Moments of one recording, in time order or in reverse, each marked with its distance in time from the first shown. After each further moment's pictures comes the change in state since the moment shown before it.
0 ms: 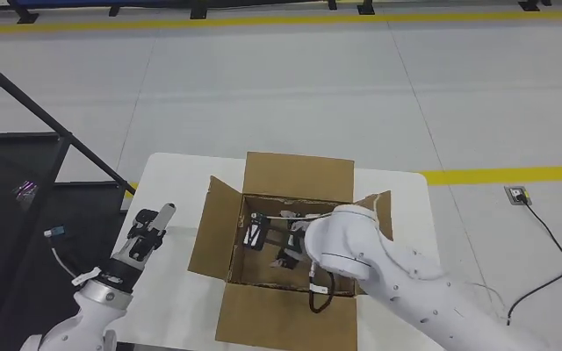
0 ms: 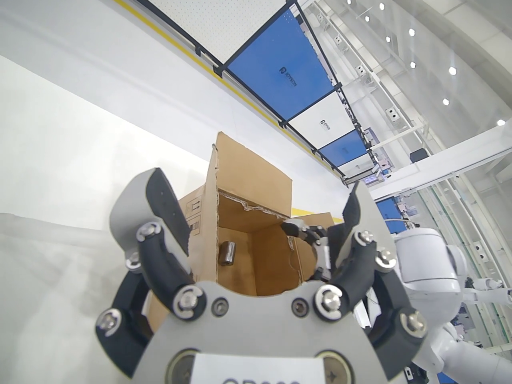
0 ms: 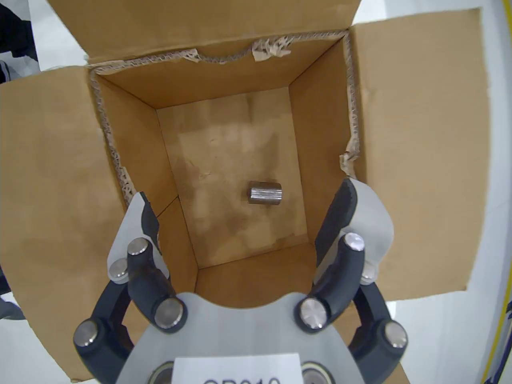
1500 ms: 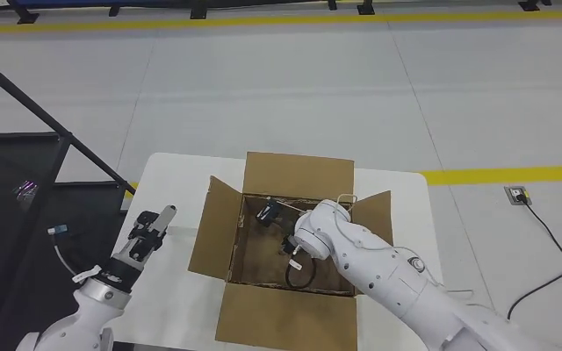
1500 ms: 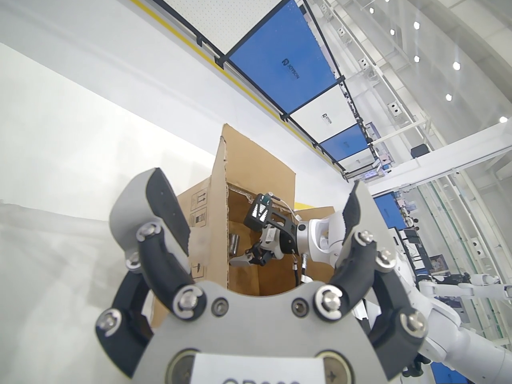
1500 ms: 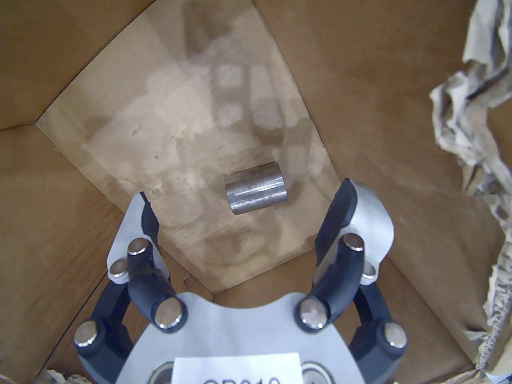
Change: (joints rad) left arm -0.023 0.013 -0.001 0.033 -0.014 -0.007 -0.053; right arm 0.074 -0.160 -0.124 0.488 -0.033 0.257 -0.109
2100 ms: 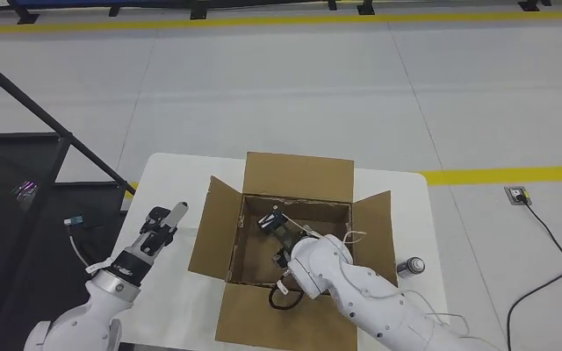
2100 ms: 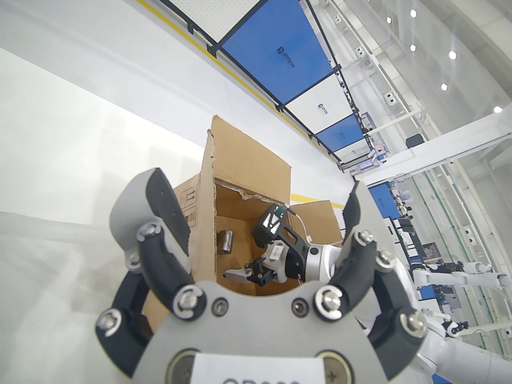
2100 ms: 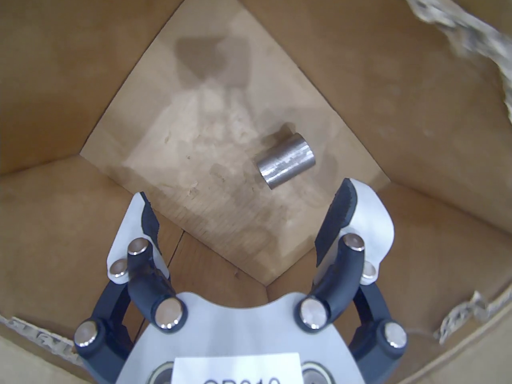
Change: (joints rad) left arm -0.053 0.005 0.049 0.026 0.001 0.007 -0.022; right arm -0.249 0.053 0.113 -0.372 -0.254 0.432 0.078
